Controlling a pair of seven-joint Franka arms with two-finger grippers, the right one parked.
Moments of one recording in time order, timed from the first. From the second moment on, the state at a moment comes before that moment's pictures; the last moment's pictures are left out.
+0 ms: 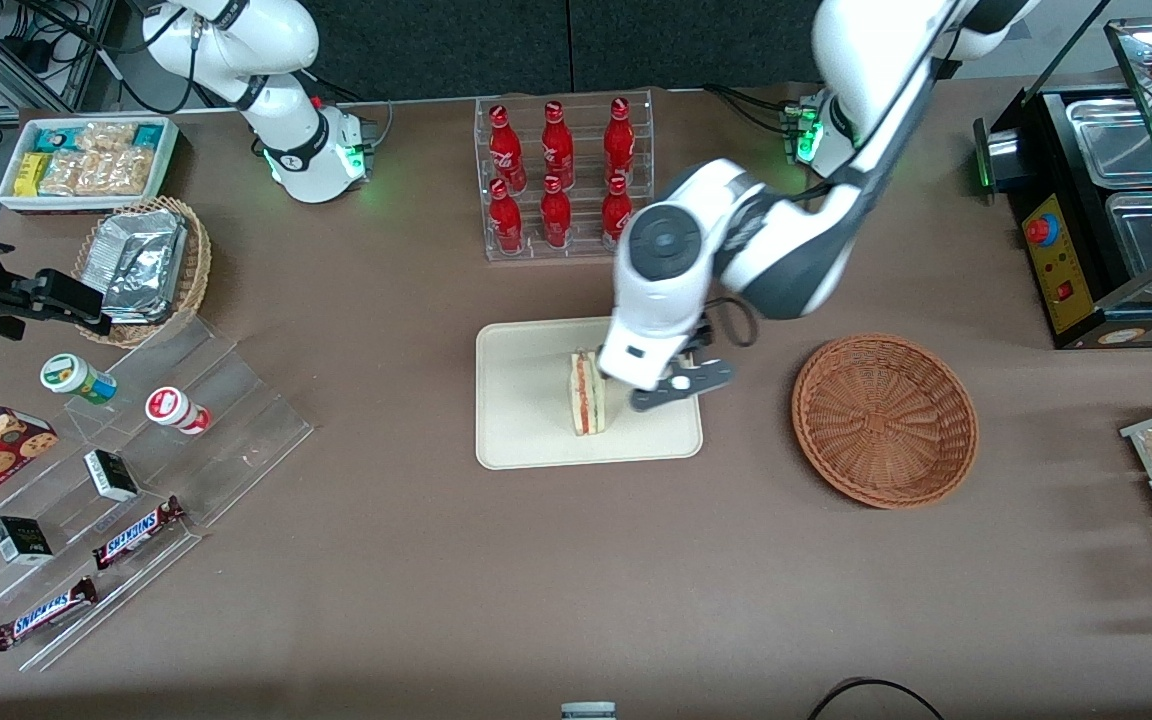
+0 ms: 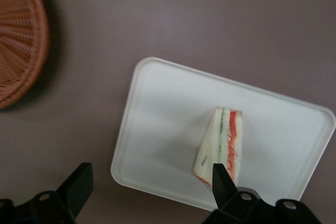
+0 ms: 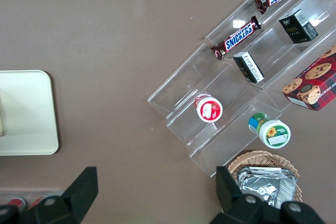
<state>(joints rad) -0.36 0.45 -0.33 -1.48 0.13 1.85 -1.07</state>
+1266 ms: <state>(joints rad) 0.02 0.12 -0.20 -1.50 0.05 1.39 -0.31</state>
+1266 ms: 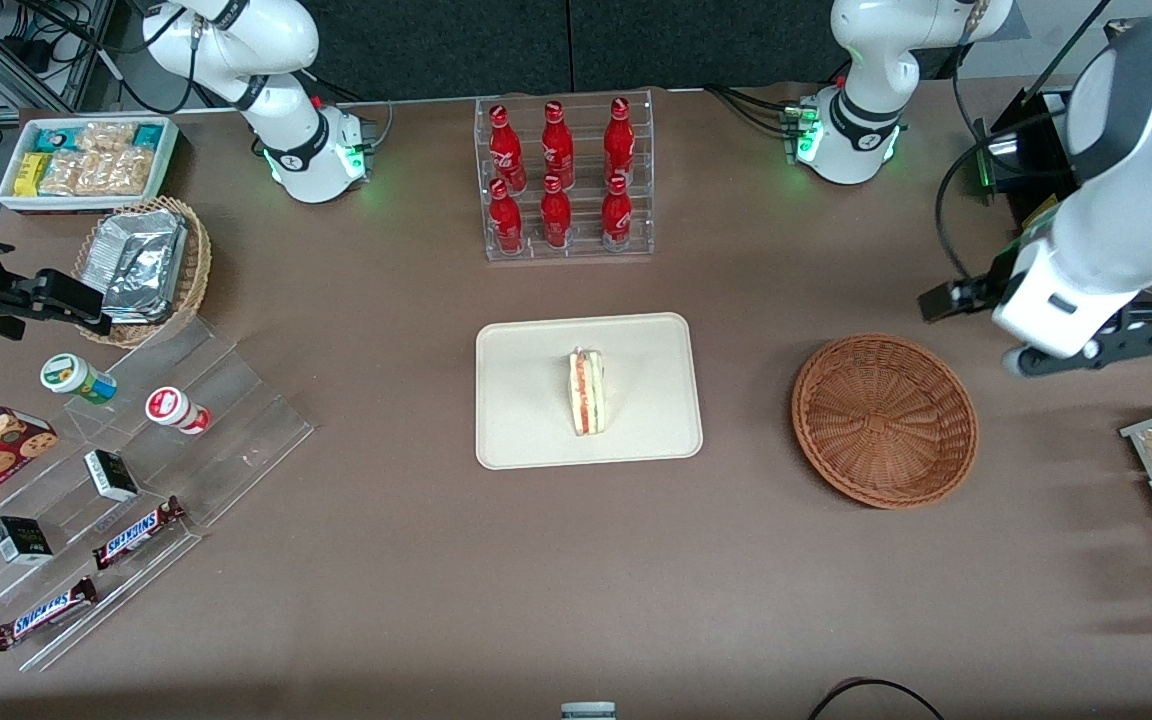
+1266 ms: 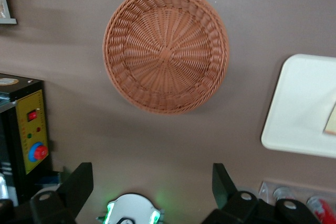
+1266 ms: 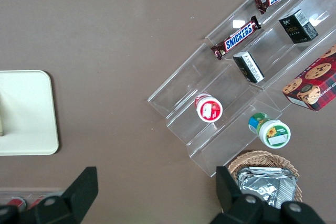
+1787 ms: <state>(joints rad) 0.02 -0.02 -0.06 -1.53 0.03 1.29 -0.11</state>
